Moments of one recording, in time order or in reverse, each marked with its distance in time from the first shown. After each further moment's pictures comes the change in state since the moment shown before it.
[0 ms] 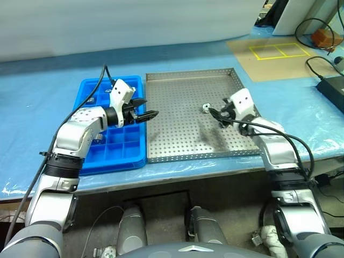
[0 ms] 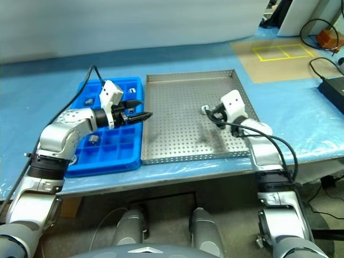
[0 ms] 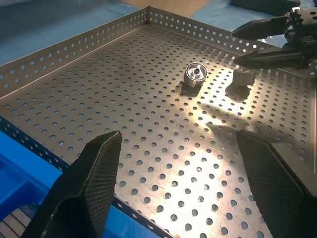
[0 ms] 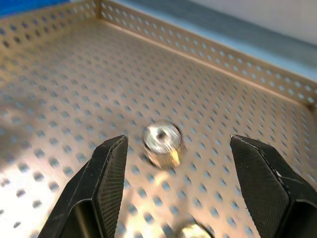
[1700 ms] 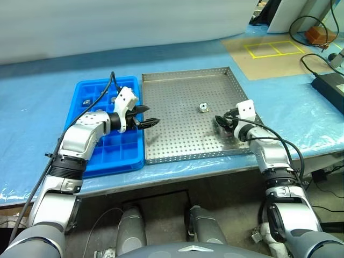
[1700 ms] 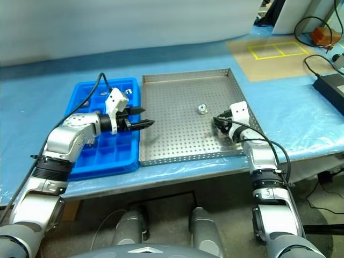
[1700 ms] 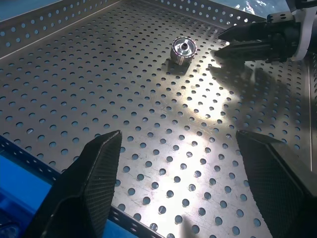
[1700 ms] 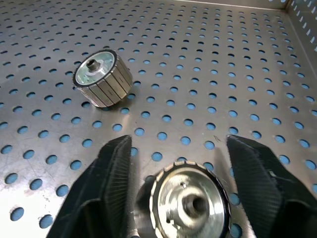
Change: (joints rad) left arm 0.022 -0.017 -0.024 0.035 0.063 -0.004 -0.036; right arm -0.090 0.128 -0.015 0.328 0.055 -0.096 -0.098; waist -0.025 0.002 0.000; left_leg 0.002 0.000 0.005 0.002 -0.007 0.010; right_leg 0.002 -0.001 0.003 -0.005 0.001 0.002
